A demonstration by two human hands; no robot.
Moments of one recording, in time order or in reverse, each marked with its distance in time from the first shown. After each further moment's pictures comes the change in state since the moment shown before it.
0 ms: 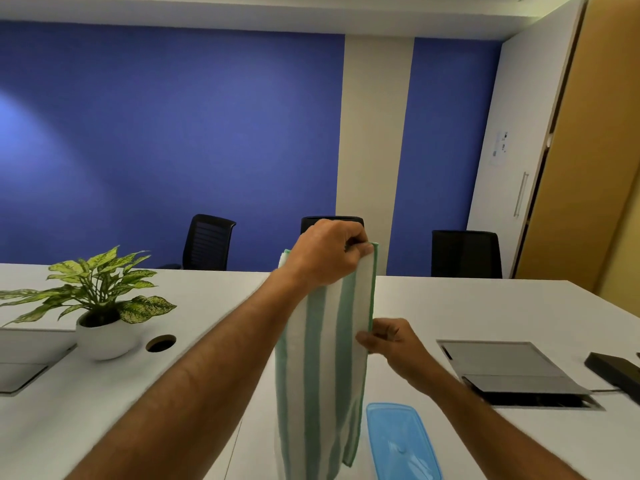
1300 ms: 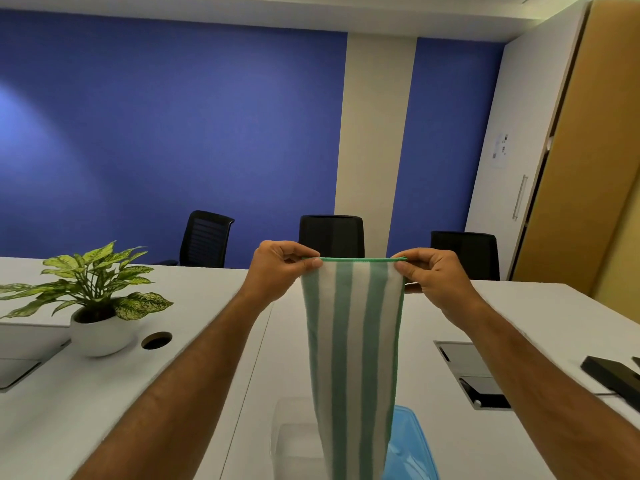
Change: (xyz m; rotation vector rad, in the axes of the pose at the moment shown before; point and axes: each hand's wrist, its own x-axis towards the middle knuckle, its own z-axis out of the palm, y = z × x) left_hand -0.034 -0.088 0.007 -0.518 0.139 -0.316; right_hand 0.031 -0.099 -0.049 -0.179 0.215 -0.094
